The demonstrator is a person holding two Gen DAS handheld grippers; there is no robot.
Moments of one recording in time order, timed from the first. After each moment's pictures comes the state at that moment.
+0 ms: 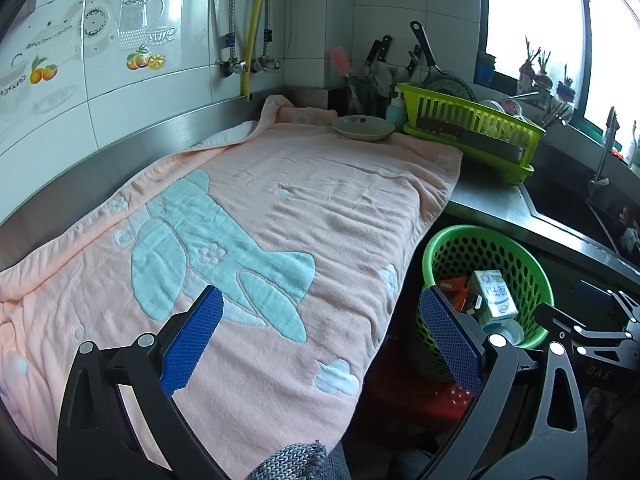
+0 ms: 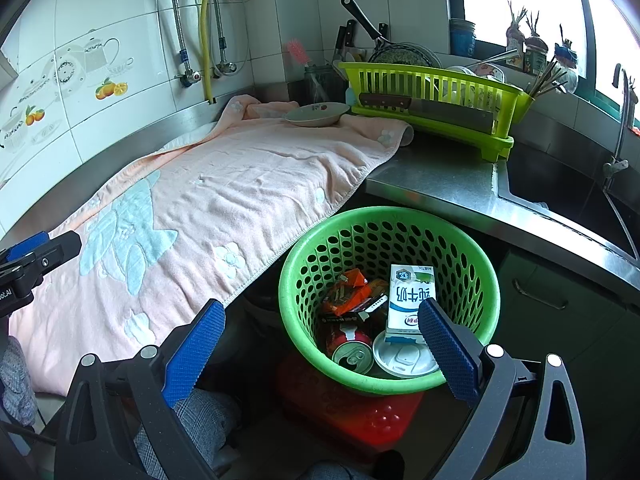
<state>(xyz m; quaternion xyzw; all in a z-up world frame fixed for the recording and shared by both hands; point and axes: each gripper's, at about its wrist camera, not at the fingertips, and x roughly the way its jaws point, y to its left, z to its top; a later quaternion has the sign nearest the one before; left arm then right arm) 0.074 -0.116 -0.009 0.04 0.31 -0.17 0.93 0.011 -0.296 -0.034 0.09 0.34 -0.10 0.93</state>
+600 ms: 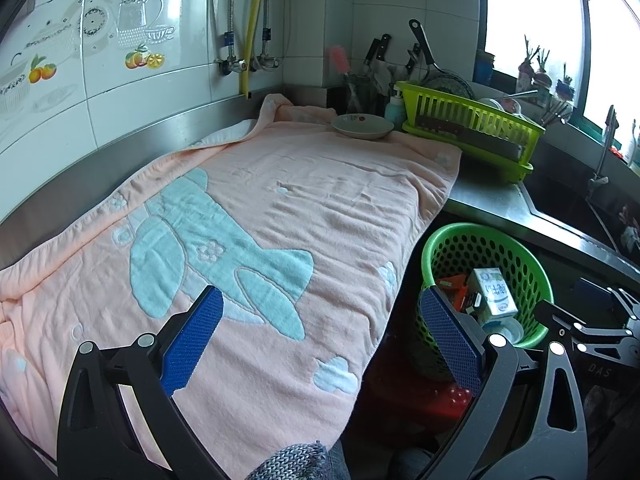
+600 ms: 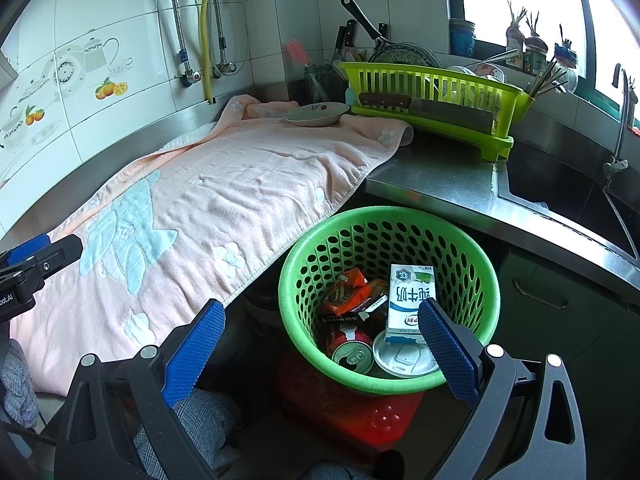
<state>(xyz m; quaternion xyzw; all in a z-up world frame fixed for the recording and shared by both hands) 0.074 -0.117 -0.010 0.04 0.31 -0.17 0.93 0.011 -0.296 -0.035 0.09 0.34 -0.10 0.93</state>
